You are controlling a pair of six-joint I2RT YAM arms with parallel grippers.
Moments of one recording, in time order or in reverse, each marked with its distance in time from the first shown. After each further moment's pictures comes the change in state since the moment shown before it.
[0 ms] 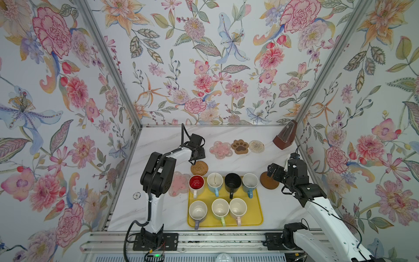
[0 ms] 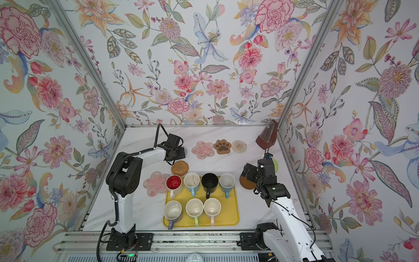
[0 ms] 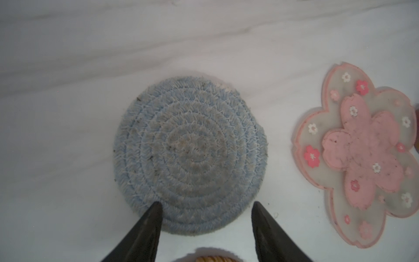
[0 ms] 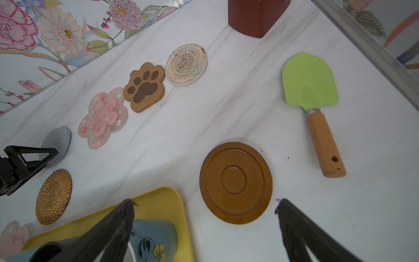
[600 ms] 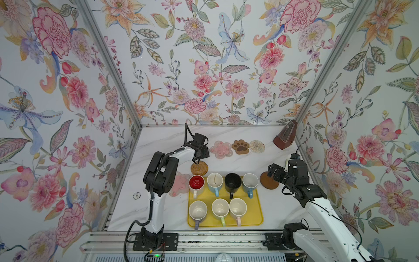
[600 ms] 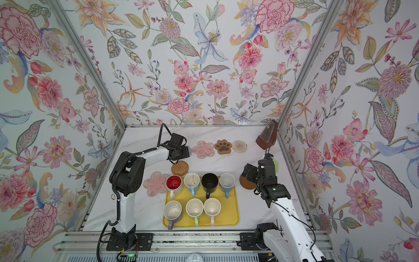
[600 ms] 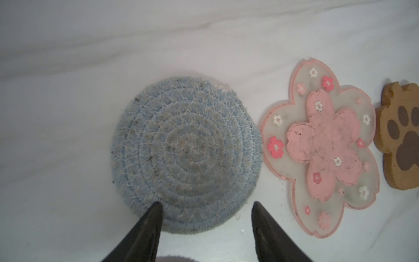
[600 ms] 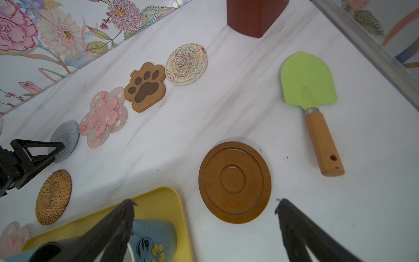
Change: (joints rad) left arm -0.023 0.041 0.063 0.004 0.049 -0.030; right arm -0.007 -0.009 -0.007 0.000 -0.003 0.000
